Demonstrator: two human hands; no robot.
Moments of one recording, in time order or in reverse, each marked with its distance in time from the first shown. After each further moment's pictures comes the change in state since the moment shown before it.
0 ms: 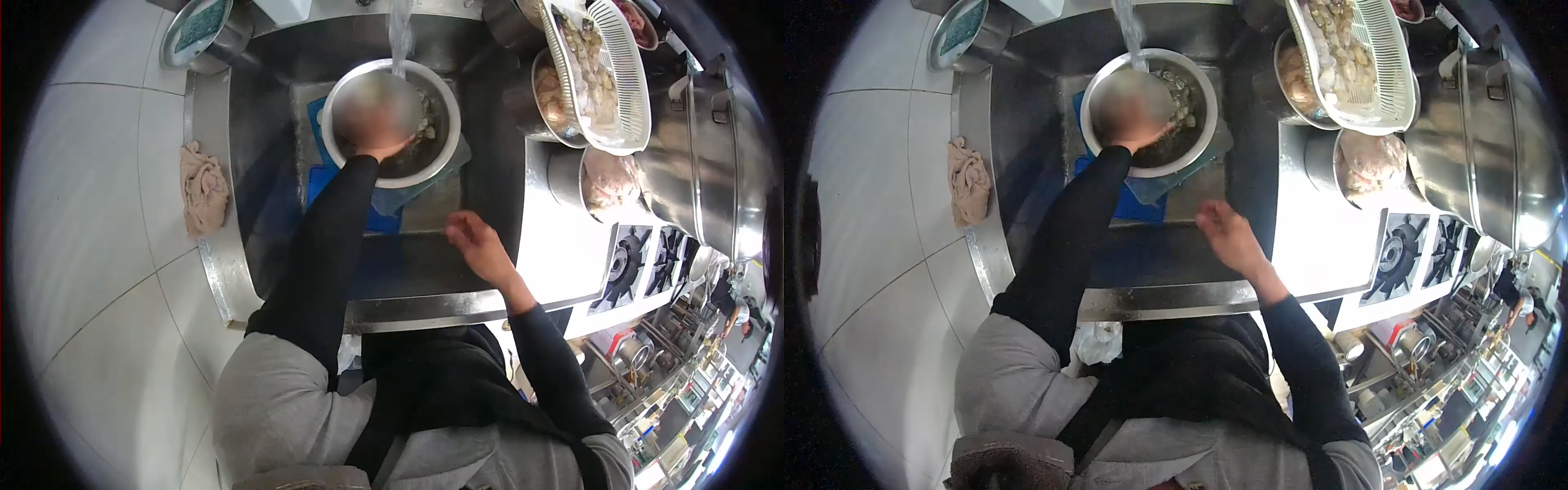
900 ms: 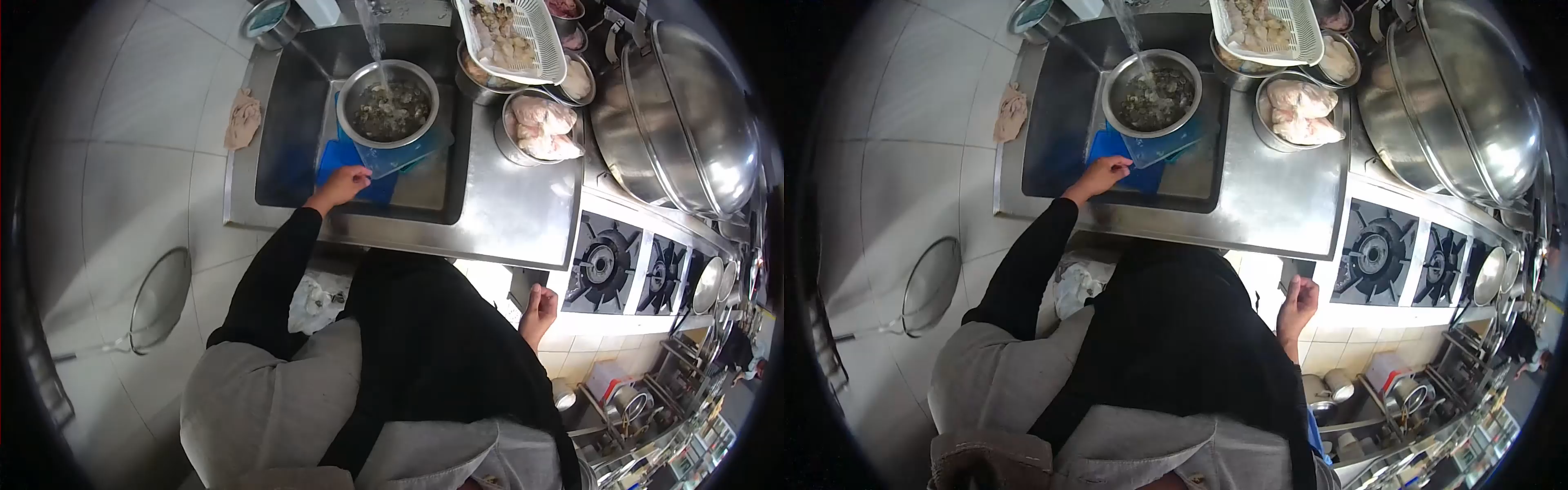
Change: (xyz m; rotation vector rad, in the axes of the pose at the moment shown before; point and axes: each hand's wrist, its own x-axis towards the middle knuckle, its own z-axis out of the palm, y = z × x) left_hand -0.251 -0.015 0.005 -0.423 -0.040 0.182; right_hand -0.276 0.179 -0.138 0.349 0.799 -0.098
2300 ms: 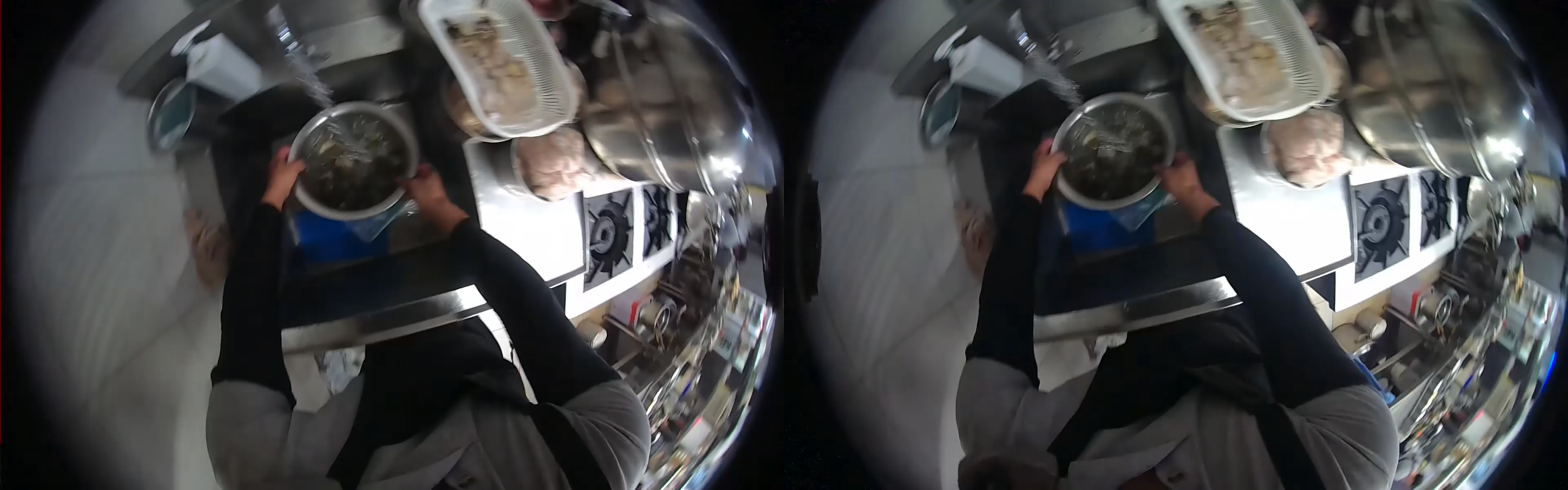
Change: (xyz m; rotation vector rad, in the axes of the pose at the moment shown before) left_hand 0.245 -0.101 -0.155 -0.196 0.229 0.003; right_hand 0.178 -0.031 0.435 0.336 -0.505 0.356
